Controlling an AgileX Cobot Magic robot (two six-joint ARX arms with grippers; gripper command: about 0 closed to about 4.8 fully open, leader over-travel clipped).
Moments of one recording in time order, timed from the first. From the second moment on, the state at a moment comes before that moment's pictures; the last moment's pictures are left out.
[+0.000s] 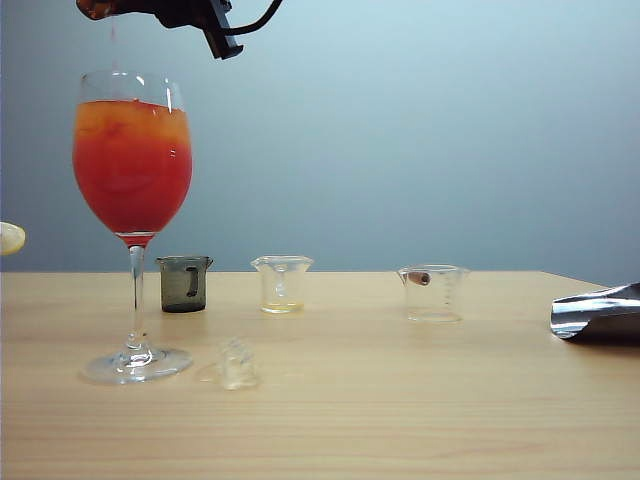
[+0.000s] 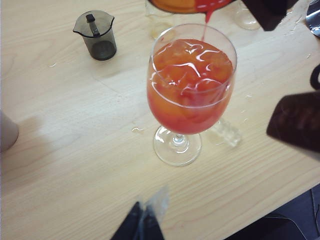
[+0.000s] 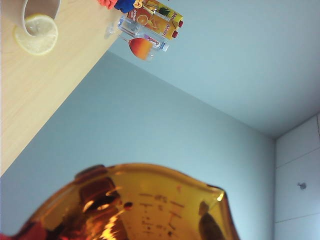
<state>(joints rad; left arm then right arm) -0.45 0.61 0.95 -0.99 0.01 0.05 0.99 1.67 1.29 0.35 -0.03 -2.07</state>
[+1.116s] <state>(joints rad) -0.45 0.61 0.95 -0.99 0.01 0.05 0.98 1.67 1.29 0.38 -0.02 -1.37</state>
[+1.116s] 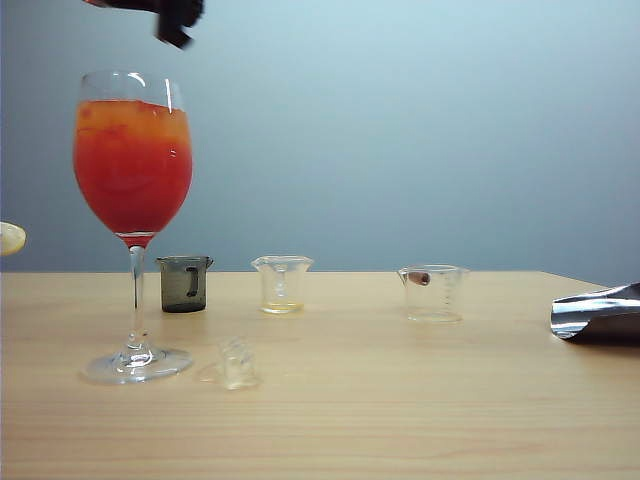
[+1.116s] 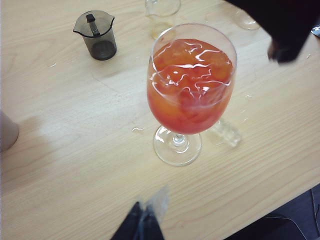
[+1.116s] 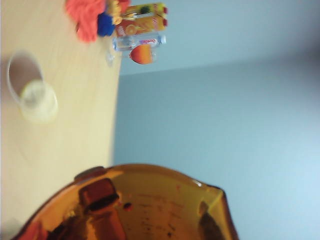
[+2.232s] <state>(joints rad) -0.45 0.61 0.95 -0.99 0.01 0.05 0.87 1.48 1.11 0.36 0.12 -0.04</state>
